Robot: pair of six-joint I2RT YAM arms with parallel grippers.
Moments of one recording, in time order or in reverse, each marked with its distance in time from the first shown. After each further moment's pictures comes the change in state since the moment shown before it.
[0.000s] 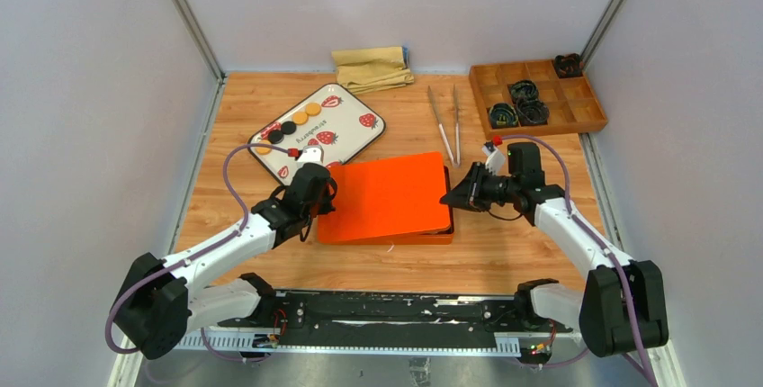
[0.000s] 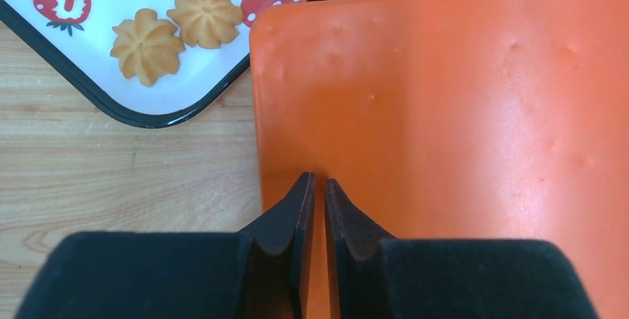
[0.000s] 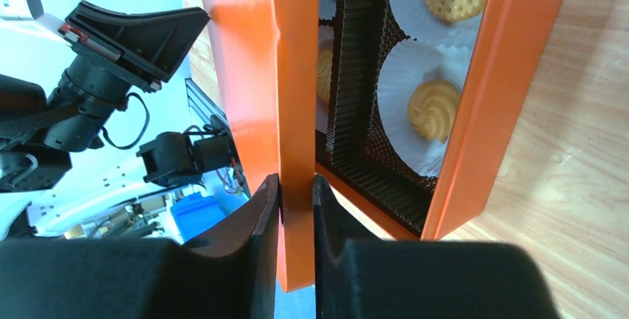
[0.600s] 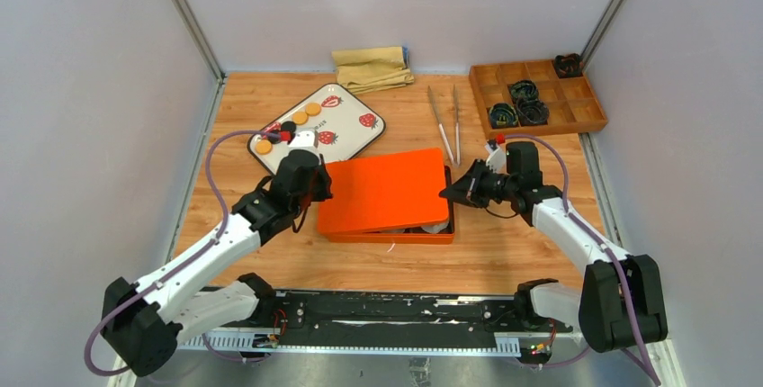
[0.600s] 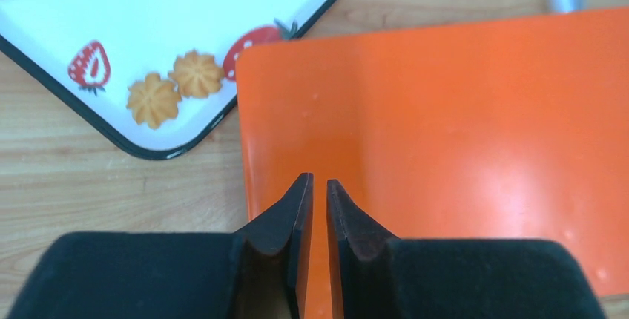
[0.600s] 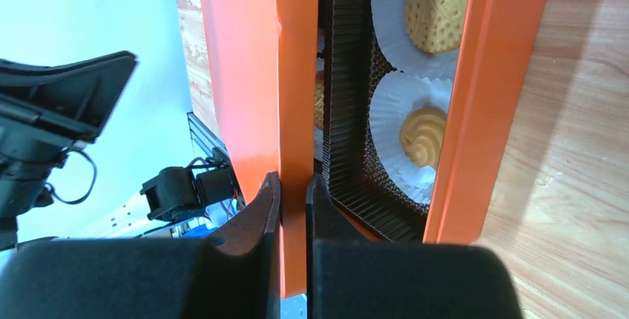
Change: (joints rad) left arm -0.003 -0.082 0.141 -0.132 0.022 0.038; right arm 0.004 0.031 -0.019 0.117 0.092 0.098
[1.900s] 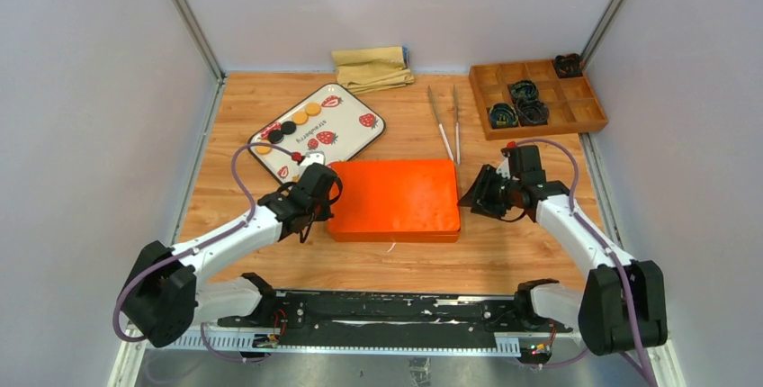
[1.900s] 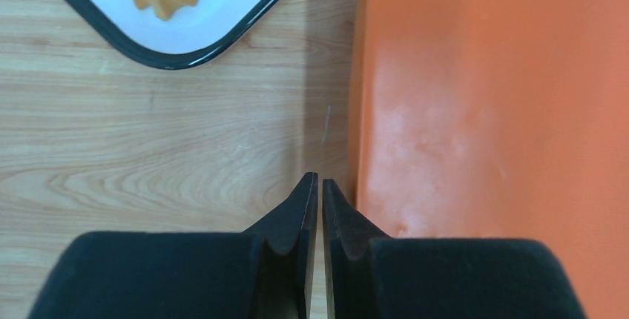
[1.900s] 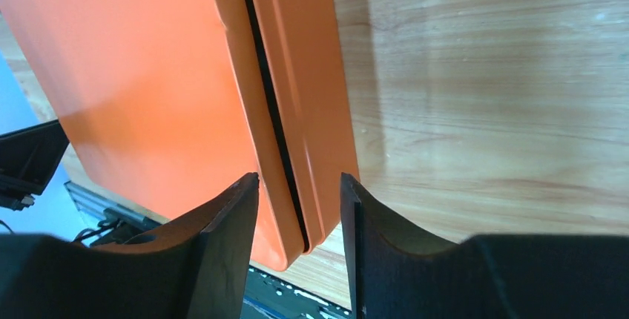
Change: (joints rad) left arm 0.000 0.150 -0.083 -0.068 -0.047 -0.084; right arm -0.023 -0.003 0.049 -0.297 0.307 -0.136
